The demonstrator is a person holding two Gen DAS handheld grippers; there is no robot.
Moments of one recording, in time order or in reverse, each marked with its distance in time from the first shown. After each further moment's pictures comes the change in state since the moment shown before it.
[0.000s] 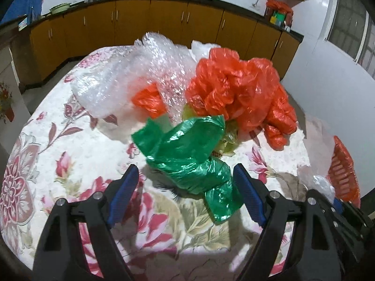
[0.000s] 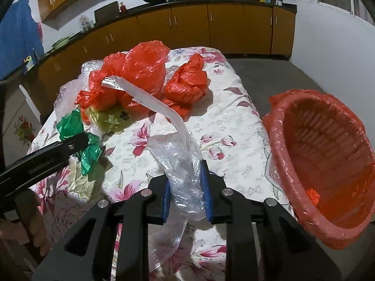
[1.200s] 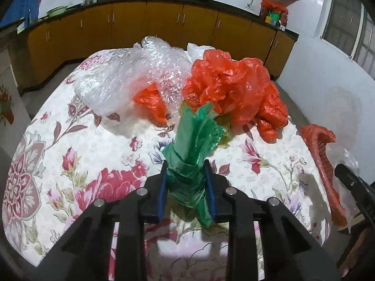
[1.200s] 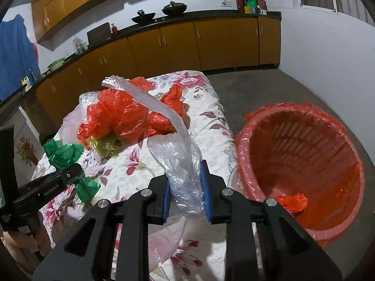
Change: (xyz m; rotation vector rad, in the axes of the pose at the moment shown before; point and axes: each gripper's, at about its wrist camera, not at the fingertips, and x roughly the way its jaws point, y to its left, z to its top) left arm -0.024 0.002 -0.009 0.015 -0.017 -0.024; right arm -0.044 -0.028 0.010 0.073 -0.110 -0.020
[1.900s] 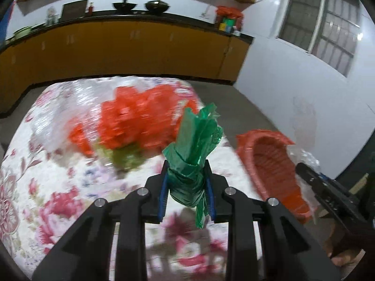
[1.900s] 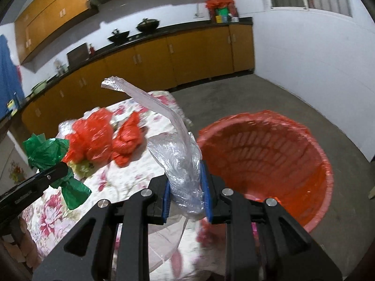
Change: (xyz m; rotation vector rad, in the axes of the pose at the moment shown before) left arm -0.043 -0.099 0.017 0.141 -0.079 -0.232; right arm -0.038 -0.066 0.013 0.113 -0.091 -0.106
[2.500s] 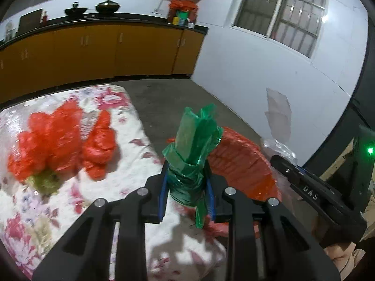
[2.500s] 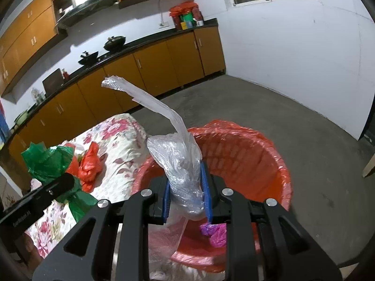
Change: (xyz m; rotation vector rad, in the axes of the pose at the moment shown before) left arm 0.041 -0.103 0.018 0.138 0.035 -0.216; right arm -0.011 -0.089 0.023 0.160 -0.046 -0.088
